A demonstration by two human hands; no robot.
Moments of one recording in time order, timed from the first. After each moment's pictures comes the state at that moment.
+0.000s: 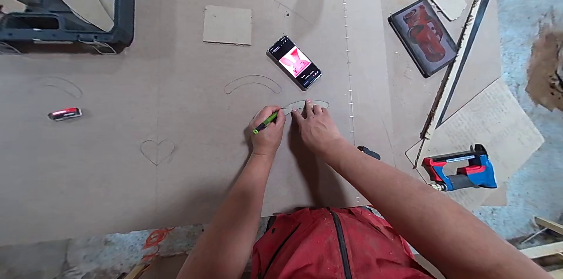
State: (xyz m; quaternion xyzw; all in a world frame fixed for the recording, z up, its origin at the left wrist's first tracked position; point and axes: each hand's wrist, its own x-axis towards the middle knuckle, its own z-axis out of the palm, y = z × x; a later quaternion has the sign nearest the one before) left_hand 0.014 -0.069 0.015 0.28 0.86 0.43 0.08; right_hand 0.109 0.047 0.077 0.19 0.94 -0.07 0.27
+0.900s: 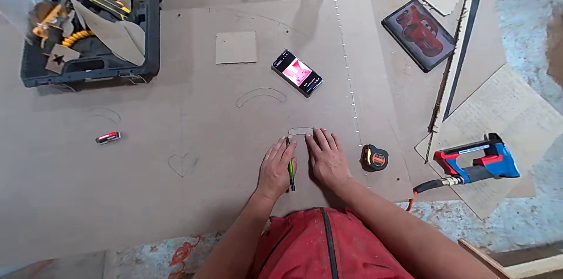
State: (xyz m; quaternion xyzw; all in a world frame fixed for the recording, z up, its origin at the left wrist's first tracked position) left_hand 0.046 -0.161 0.000 0.55 0.79 0.23 0.09; right_hand 0.195 -0.021 0.008 0.28 0.95 -0.13 -0.03
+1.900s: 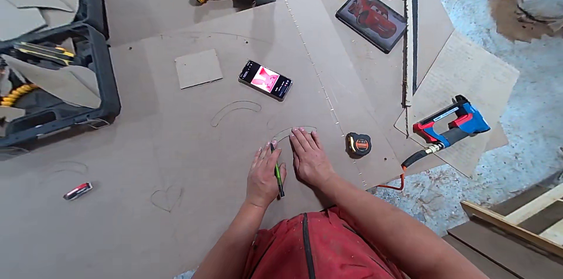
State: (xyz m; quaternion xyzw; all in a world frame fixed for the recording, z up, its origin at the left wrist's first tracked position) left_hand 0.030 -0.158 -0.009 0.60 0.75 0.25 0.08; right_hand 0.185 -0.036 -0.011 0.31 0.93 -0.13 -0.10
